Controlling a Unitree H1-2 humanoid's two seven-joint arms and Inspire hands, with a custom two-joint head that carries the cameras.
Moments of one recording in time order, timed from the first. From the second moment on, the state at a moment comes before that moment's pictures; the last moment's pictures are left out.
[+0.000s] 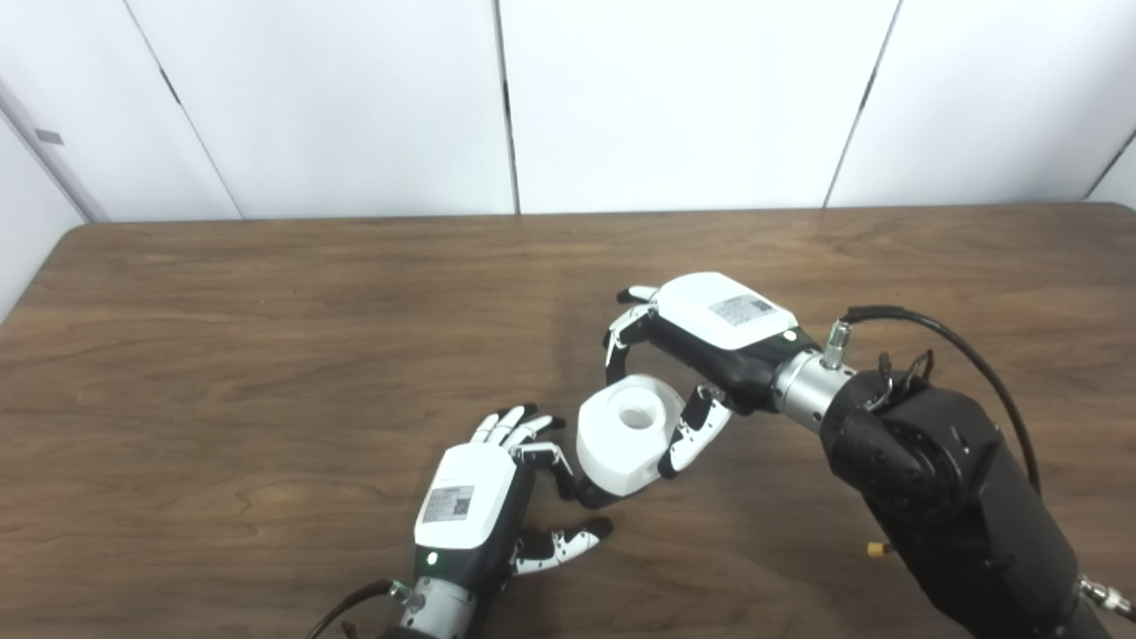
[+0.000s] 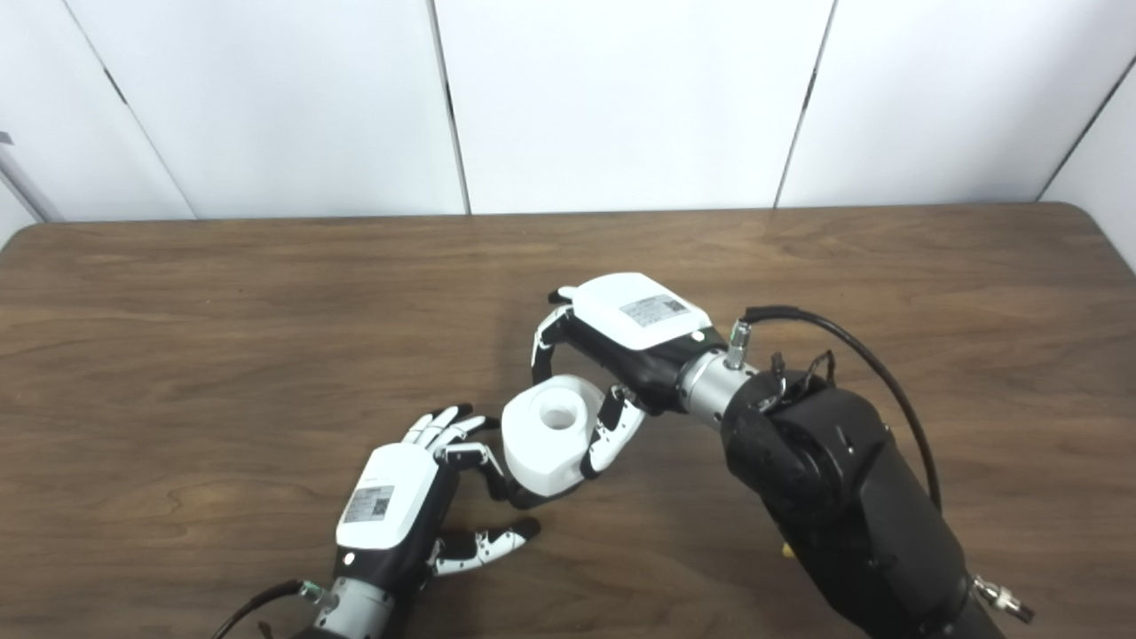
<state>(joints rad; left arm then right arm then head) 0.16 0.14 -0.45 -0.25 1.01 0.12 0.07 -0.41 -0.33 0.42 -0.53 -0.89 0.31 0.81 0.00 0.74</state>
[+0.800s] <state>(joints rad) 0.16 0.14 -0.45 -0.25 1.01 0.12 0.07 -0.44 -0.33 0.43 -0.53 -0.87 0.31 0.88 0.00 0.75</state>
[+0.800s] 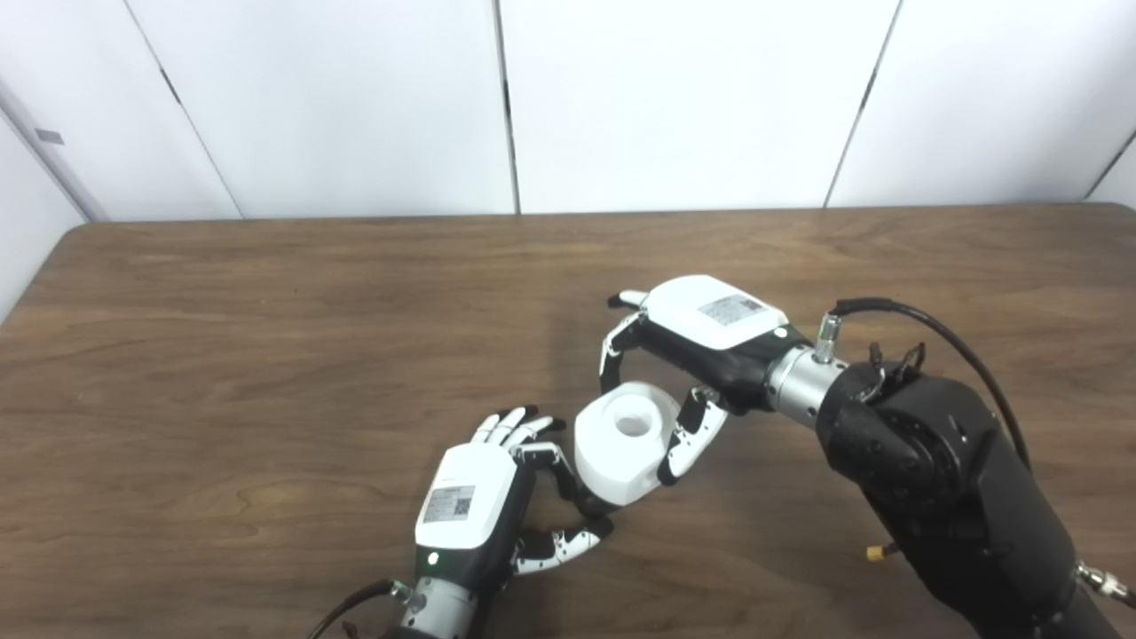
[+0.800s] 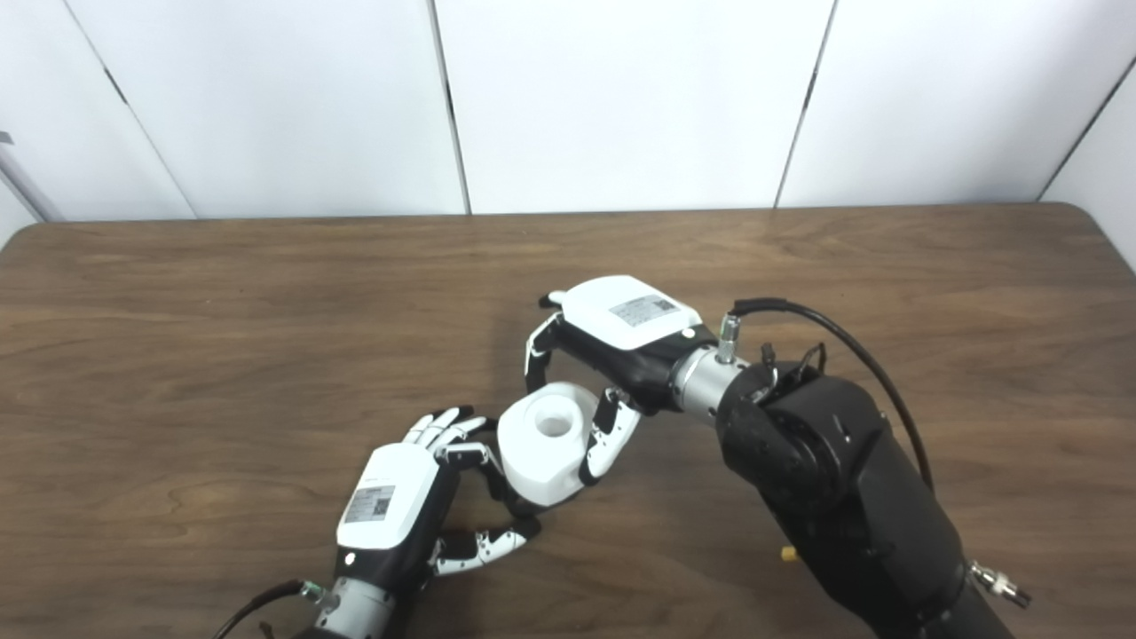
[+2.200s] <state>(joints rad) 0.18 0.12 -0.44 -0.24 1.00 0.11 0.10 -0.42 -0.33 0.44 -0.54 -0.87 0.31 0.86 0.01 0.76</state>
